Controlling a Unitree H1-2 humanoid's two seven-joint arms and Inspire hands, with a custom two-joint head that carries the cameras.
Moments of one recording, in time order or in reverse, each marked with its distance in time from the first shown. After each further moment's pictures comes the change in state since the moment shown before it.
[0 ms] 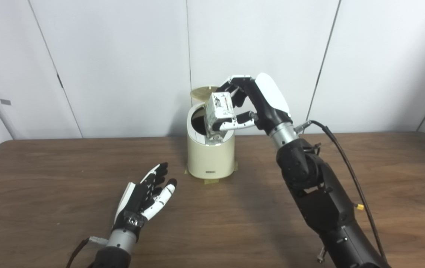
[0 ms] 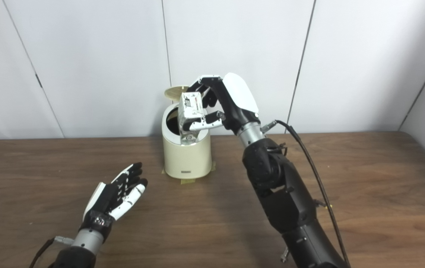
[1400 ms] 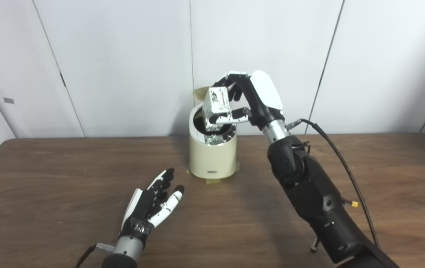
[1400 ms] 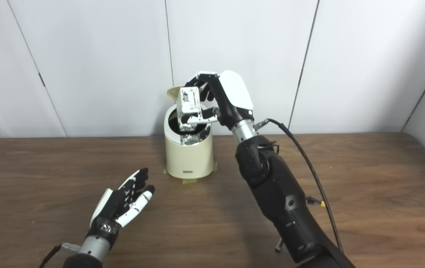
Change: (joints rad) left arm 0.037 -0.025 -0.015 -0.011 0.006 -0.015 -0.001; right arm -0.075 0.005 0.030 0.239 -0.065 -0.161 -0.177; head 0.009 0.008
